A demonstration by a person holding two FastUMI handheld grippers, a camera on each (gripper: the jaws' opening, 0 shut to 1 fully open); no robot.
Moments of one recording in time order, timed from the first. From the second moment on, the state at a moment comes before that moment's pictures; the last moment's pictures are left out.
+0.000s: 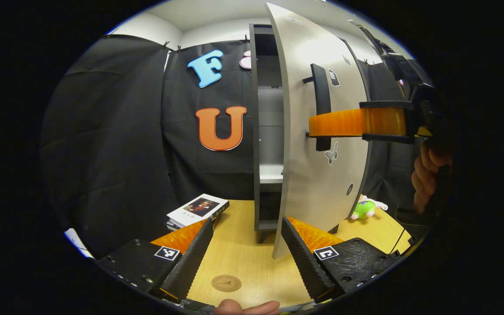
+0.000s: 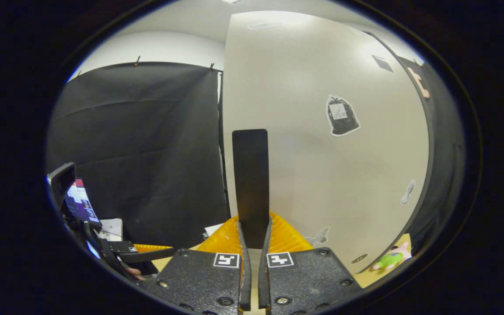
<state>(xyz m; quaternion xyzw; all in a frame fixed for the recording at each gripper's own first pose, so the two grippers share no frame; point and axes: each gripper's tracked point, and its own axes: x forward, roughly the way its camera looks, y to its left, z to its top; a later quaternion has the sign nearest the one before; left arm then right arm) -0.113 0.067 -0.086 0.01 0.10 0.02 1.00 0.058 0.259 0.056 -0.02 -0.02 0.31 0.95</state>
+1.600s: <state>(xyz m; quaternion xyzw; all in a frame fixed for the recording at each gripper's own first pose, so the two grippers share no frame) -0.001 -0.039 -0.049 -0.01 0.03 -0.07 1.00 0.046 0.193 0.052 0.00 -0.01 0.21 0.98</state>
